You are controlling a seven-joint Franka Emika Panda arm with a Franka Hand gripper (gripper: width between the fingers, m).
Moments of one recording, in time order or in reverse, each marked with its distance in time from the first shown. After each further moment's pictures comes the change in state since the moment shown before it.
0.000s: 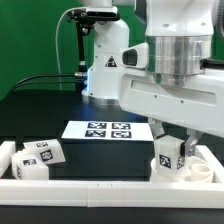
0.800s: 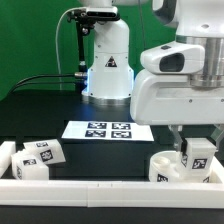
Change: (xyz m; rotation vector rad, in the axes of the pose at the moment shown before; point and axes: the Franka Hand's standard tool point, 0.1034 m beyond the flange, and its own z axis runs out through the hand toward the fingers) arm -0.026 -0.021 0.002 -0.042 0.011 -0.946
